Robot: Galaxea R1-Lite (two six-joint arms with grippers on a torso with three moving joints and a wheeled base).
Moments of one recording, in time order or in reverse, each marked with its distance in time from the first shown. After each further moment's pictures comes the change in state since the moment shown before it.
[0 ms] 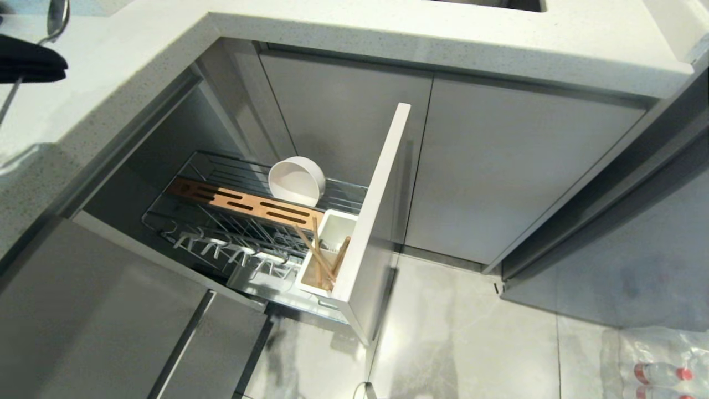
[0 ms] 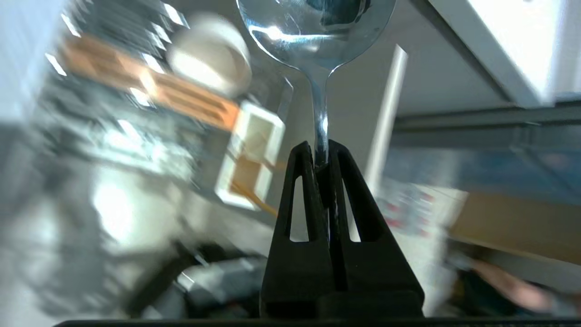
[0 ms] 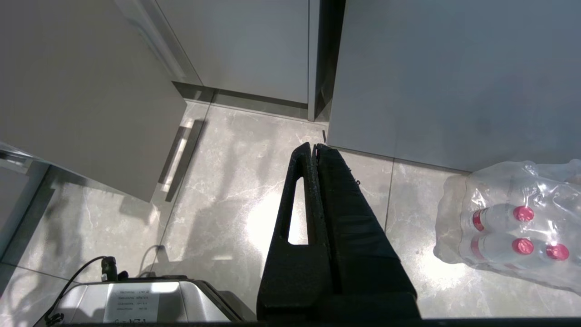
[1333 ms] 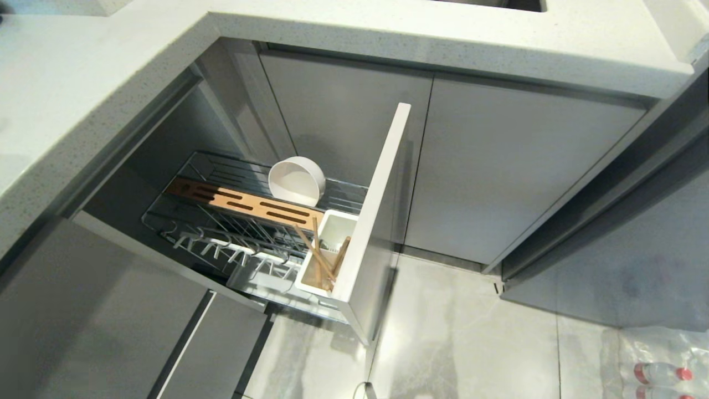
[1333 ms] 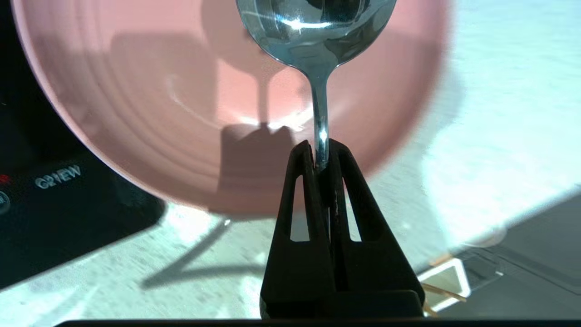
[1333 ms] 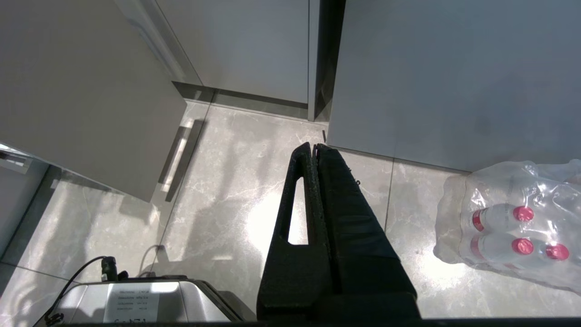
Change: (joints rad) left arm 0.852 0.074 -0.053 0.209 0.101 -0.014; right arm 0.000 0.000 0.000 0.000 0.000 0.000
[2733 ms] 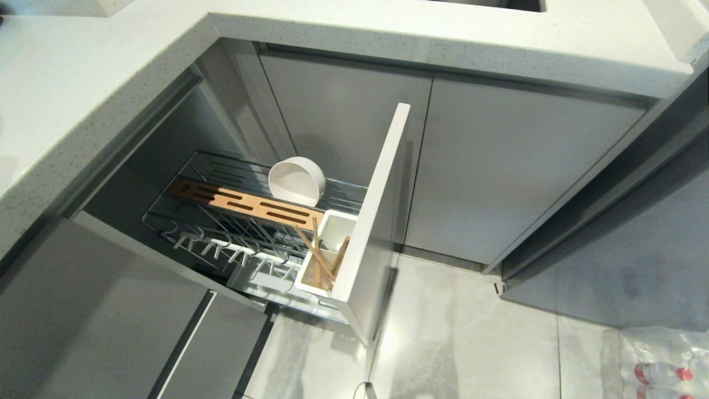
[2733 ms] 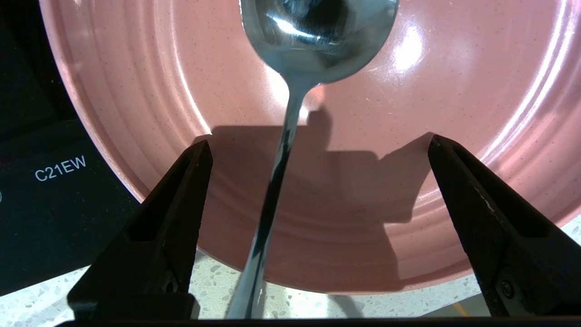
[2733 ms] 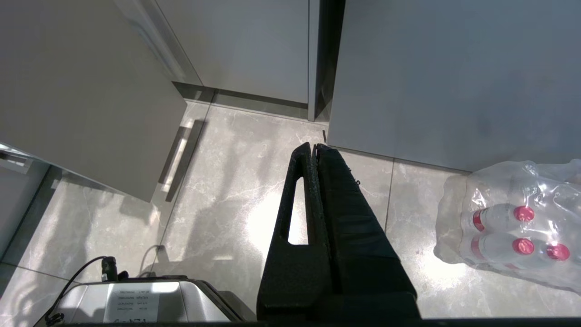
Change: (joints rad) left arm 0.003 0.056 0.080 0.040 0.013 0.035; right arm 0.000 0.000 0.000 0.000 0.000 0.000
